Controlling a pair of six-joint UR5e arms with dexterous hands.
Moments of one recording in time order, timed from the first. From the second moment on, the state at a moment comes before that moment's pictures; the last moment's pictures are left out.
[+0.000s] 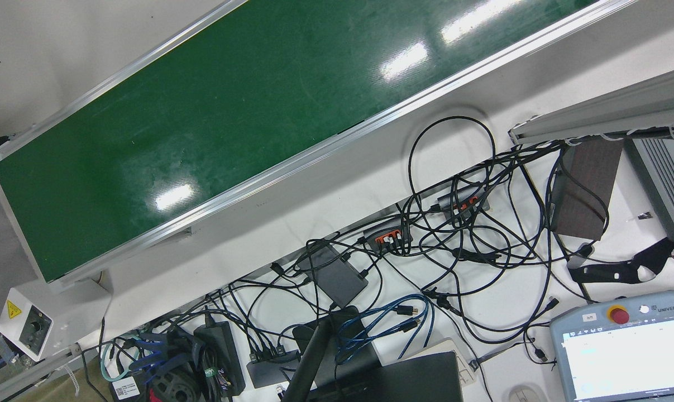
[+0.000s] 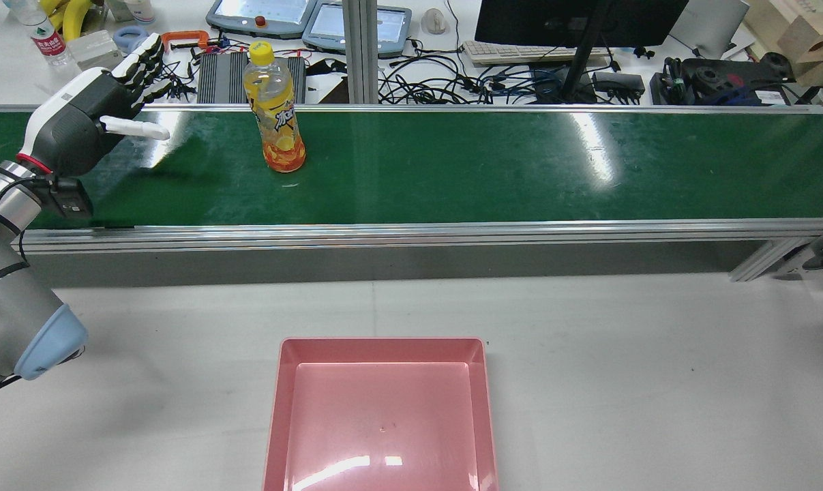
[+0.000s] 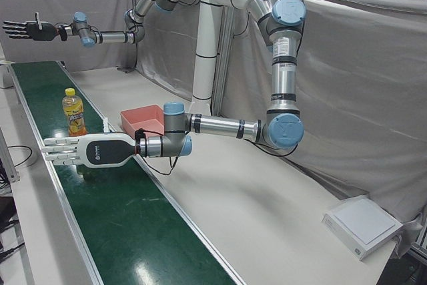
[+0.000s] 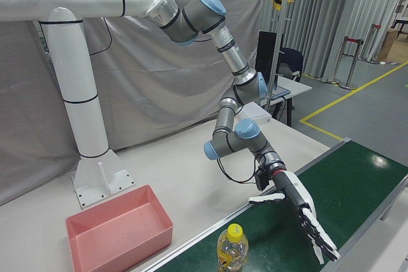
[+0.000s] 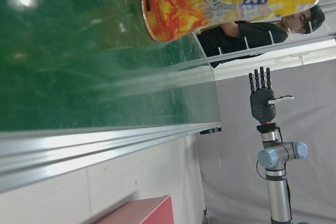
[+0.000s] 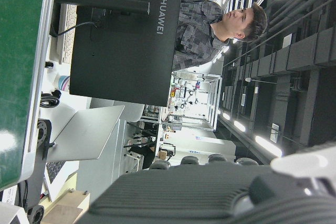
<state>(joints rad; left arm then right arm) -0.92 -2.00 -1.65 0.17 1.23 0.45 1.56 -1.46 1.54 -3.27 -1.58 -0.10</state>
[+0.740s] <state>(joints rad) -0.92 -2.11 -1.64 0.27 1.17 0.44 1.56 -1.46 1.54 -3.27 -1.58 -0.10</state>
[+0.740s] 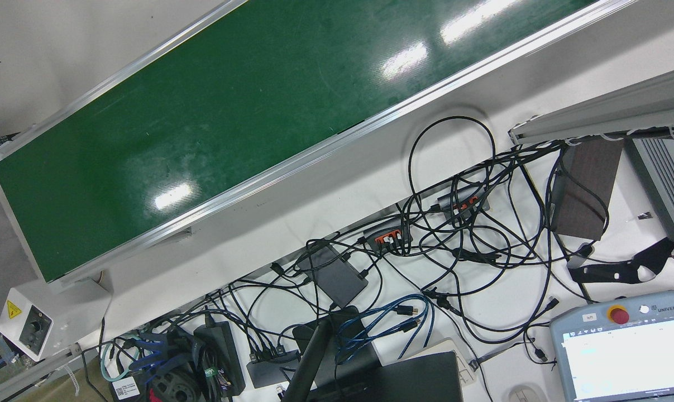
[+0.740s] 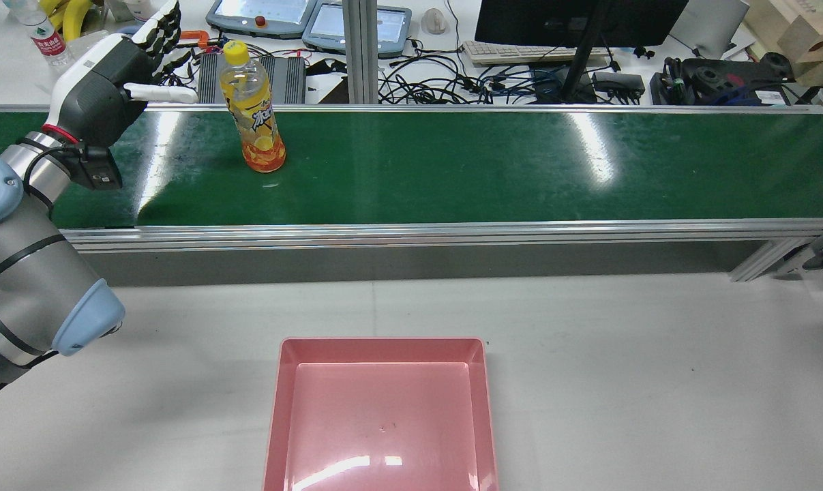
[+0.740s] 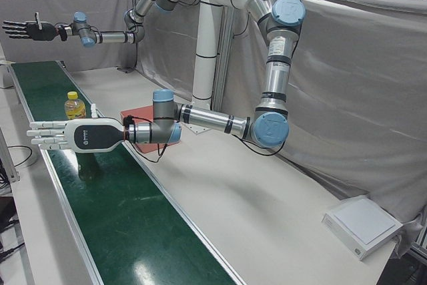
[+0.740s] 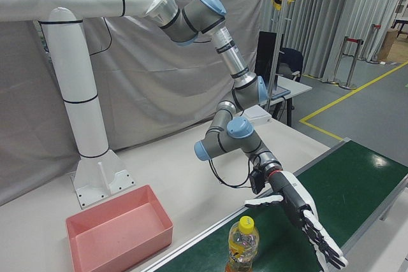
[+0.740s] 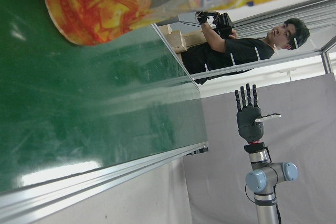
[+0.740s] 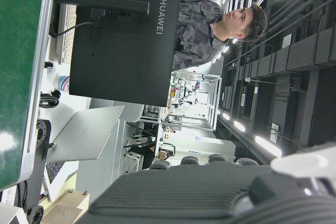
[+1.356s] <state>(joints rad) -0.88 -2.12 -1.64 0.27 1.17 0.45 1.56 -1.46 1.54 -3.27 -1.58 -0.10</state>
